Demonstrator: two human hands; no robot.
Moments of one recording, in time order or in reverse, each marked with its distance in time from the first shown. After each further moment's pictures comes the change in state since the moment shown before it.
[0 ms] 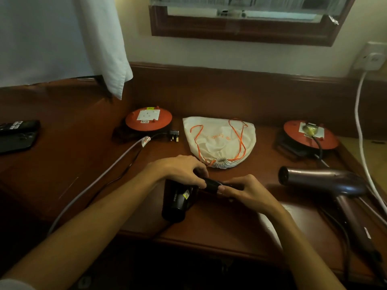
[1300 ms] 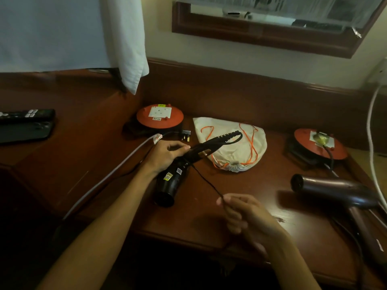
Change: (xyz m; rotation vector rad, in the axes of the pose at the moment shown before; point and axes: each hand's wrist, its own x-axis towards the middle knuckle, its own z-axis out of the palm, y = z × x) left_hand -0.021 -0.094 0.019 -0.845 0.787 0.060; right_hand -0.020 -0.027 0.064 1.024 -0.215 0.229
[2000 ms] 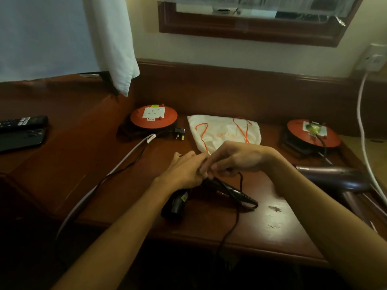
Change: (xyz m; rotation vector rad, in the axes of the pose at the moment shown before) left_hand -0.024 0.036 0.062 0.837 -0.366 0.084; right_hand 0.054 -0.129 0.017 -1.021 -0.370 0.100
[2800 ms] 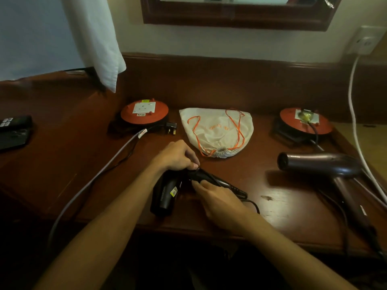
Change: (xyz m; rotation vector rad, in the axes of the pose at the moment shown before) left_hand 0.014 0.006 -0.025 -0.173 -0.132 -0.178; right_hand -0.002 0.065 0.133 -0.776 0.484 0.038
